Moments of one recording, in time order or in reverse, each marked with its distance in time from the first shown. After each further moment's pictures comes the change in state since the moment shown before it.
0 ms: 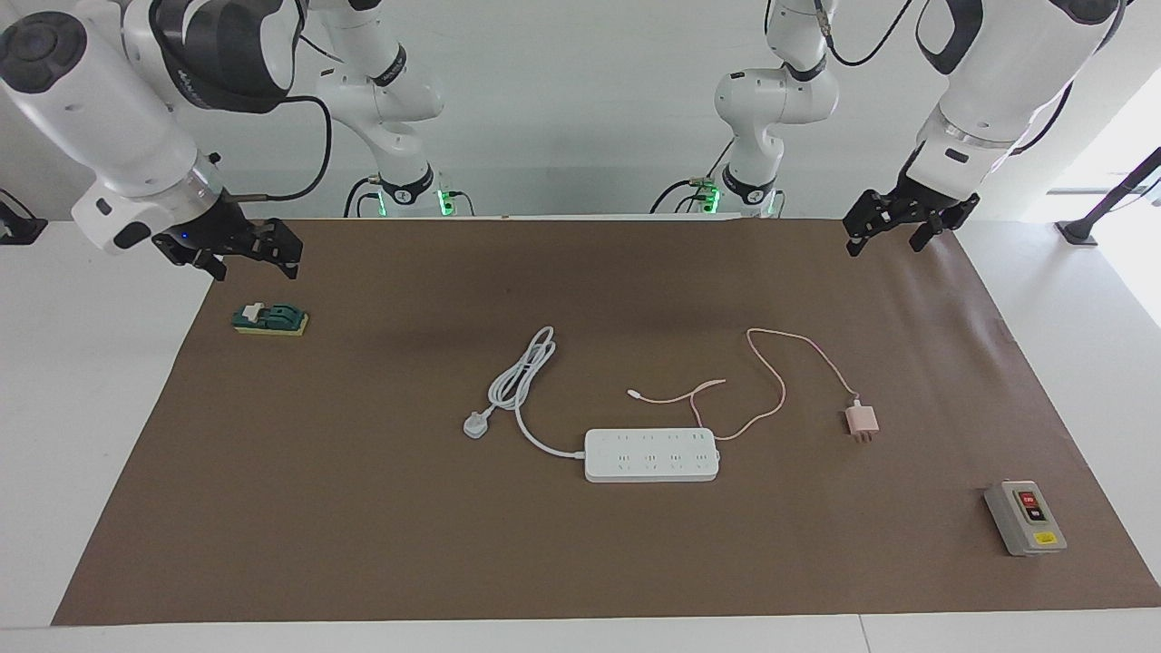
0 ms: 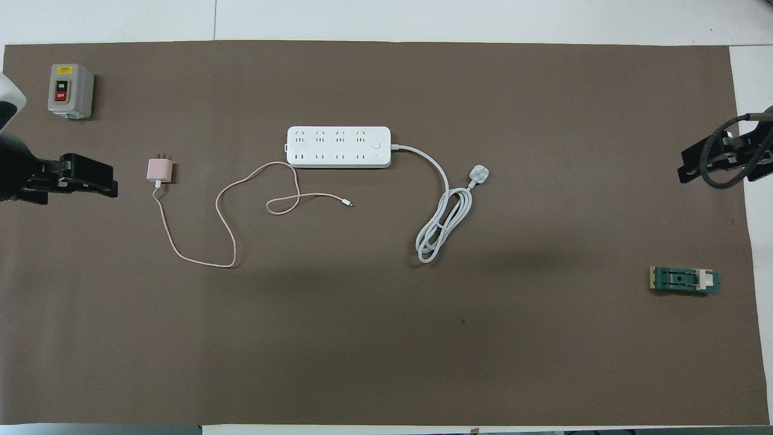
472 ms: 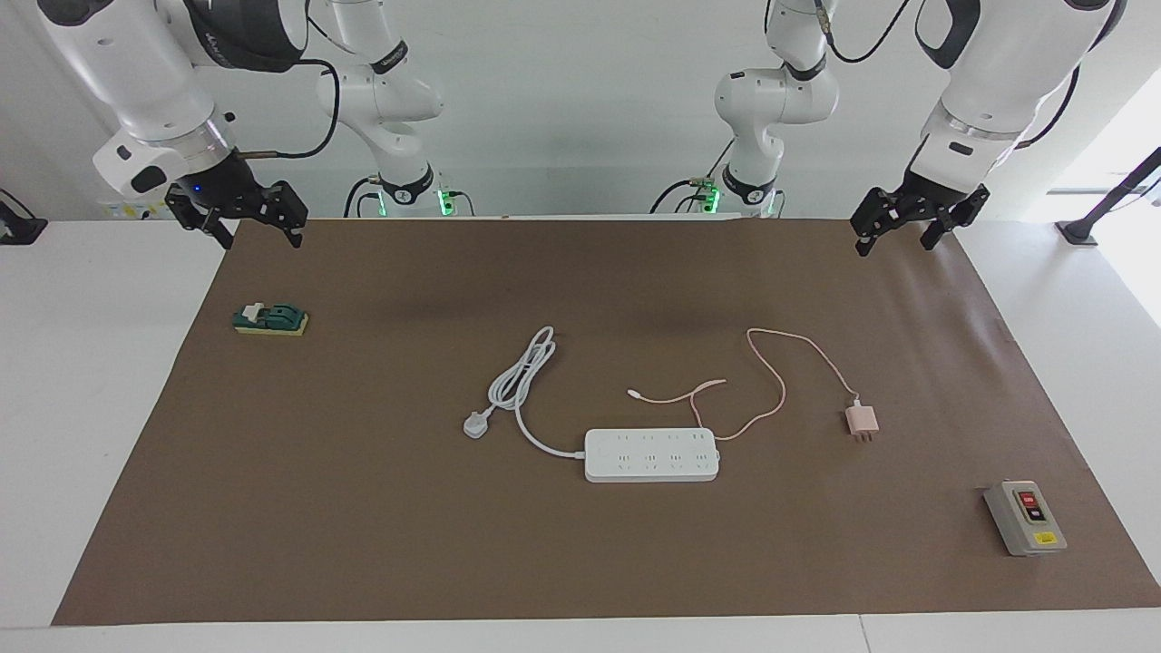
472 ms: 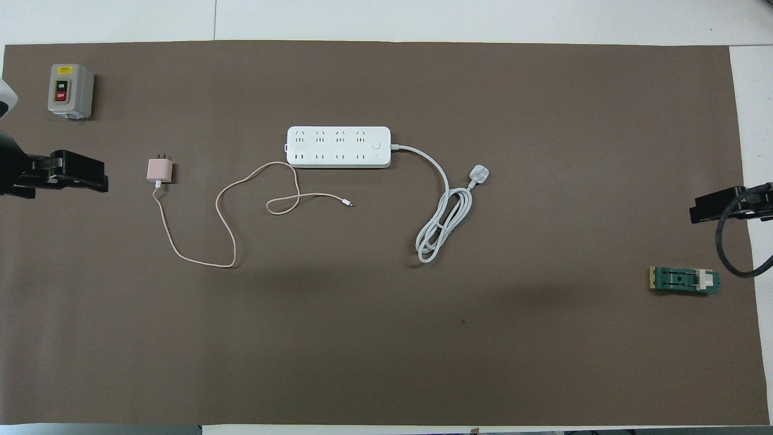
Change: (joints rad) left arm -0.001 -0.011 -0.001 -0.001 0.008 -0.003 0.005; right arm -0.018 -0.138 0.006 -0.218 -0.008 0.119 -0.011
